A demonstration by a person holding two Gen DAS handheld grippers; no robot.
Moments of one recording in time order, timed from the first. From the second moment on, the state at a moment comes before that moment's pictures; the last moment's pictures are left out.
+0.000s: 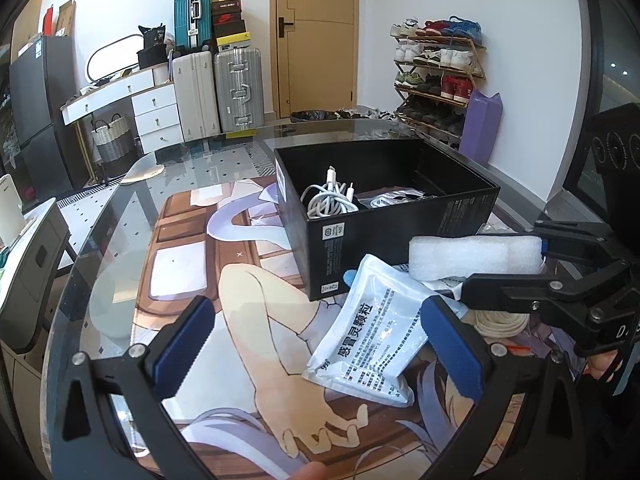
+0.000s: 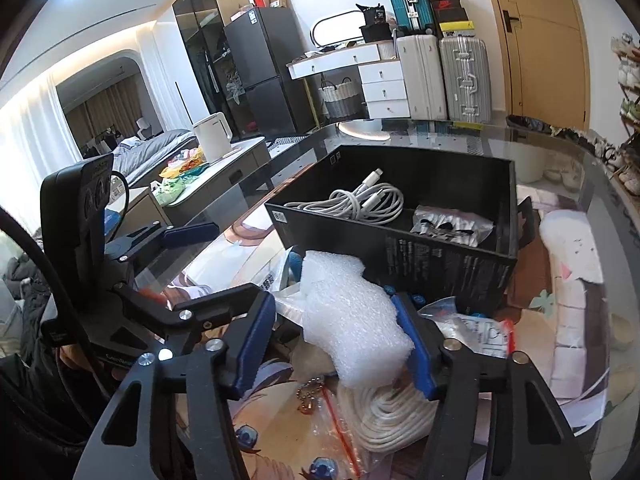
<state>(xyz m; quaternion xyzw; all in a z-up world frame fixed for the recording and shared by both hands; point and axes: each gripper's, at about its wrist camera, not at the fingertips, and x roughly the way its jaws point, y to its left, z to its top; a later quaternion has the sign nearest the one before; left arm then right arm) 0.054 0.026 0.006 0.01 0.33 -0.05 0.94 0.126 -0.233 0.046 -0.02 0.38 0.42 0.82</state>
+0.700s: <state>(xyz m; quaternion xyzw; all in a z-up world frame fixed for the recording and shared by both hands) 0.048 0.006 0.001 0.05 0.35 -0.09 0.93 0.115 -0.257 0.079 -0.01 0.33 0.42 0.84</state>
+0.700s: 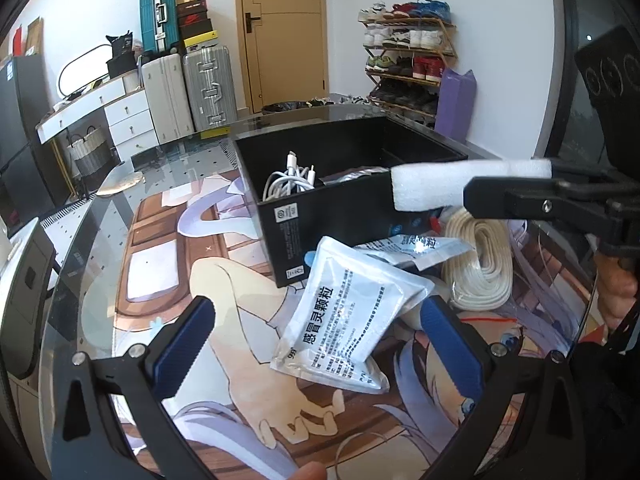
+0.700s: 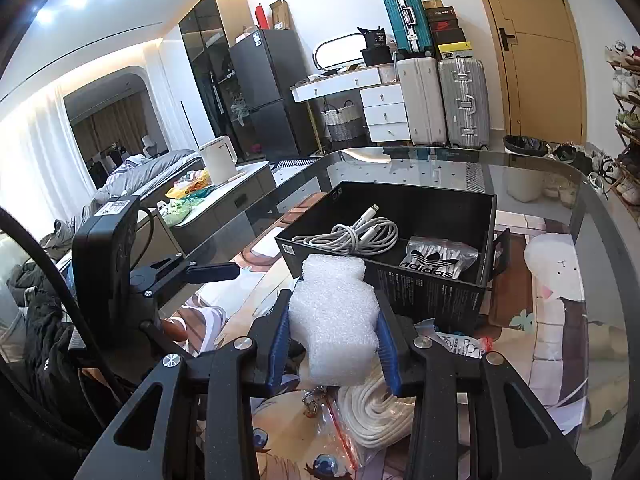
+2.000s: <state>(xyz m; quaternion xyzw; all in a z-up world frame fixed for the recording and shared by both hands) 0.054 0.004 -0.005 0.05 0.38 -0.12 0.91 0.112 -0.257 0.083 -0.02 0.32 0.42 0.85</state>
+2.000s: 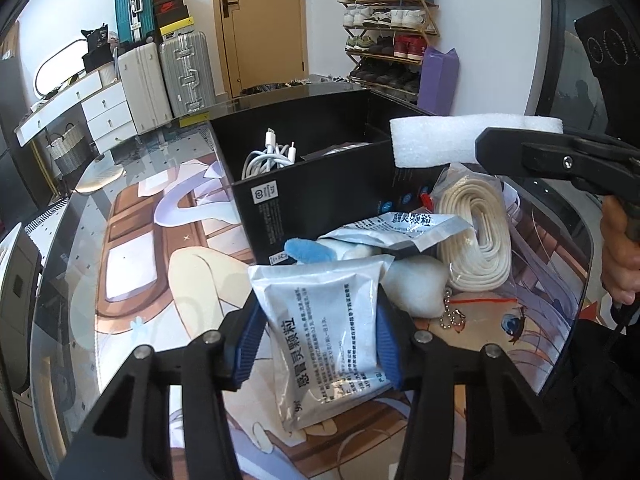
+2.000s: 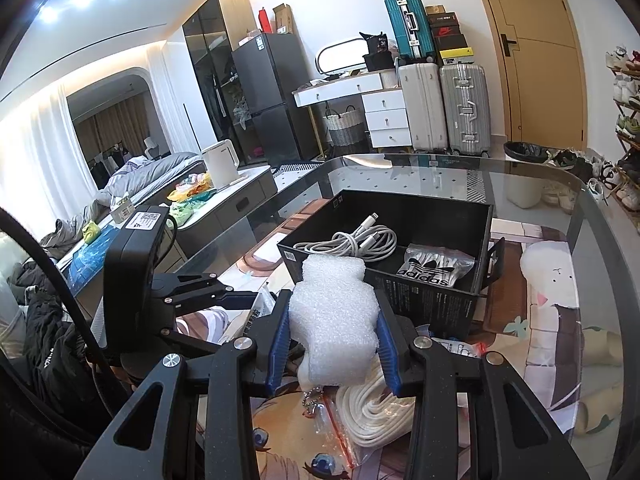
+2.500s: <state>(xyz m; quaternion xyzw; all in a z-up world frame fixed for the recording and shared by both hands) 0.038 0.016 0.038 0.01 0.33 -0.10 0.94 0.110 -0.264 0.094 -0.01 0.29 0.42 0.86</state>
